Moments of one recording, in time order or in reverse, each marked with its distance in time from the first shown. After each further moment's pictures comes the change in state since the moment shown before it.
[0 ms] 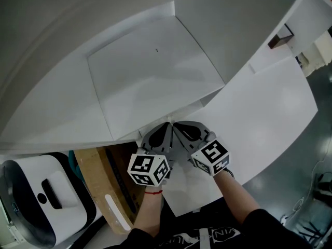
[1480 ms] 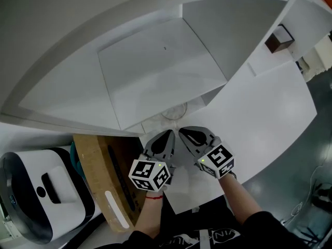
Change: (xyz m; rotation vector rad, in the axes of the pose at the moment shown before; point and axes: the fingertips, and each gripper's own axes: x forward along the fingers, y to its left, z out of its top) left arm -0.033 -0.012 -0.014 -0.054 -0.015 -0.019; right arm -0.022 0.021 -0.010 -0.045 0.014 0.043
